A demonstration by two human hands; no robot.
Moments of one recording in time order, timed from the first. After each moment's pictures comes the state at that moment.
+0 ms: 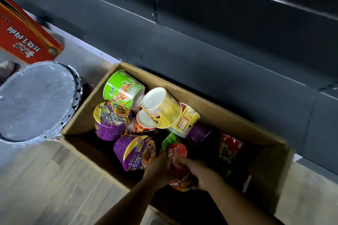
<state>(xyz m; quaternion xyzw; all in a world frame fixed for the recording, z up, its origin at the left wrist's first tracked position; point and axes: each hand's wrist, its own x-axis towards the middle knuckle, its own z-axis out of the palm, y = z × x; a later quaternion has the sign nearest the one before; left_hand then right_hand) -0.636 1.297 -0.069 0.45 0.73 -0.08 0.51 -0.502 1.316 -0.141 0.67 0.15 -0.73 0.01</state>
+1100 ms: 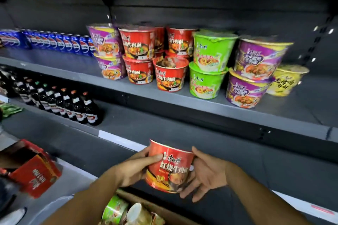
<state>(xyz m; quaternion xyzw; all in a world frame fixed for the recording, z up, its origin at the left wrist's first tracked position) -0.617 1.382 0.511 0.45 0.44 0.29 0.72 -0.366 1.409 0.502 0.37 0.41 -0.84 -0.04</state>
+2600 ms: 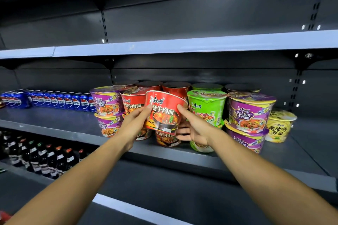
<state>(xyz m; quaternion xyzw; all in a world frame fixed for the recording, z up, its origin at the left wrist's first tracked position) -0.622 1.511 0.723 0.56 0.47 0.52 0.44 -0.422 1.533 0.713 0.45 0.51 -0.60 -0.42</state>
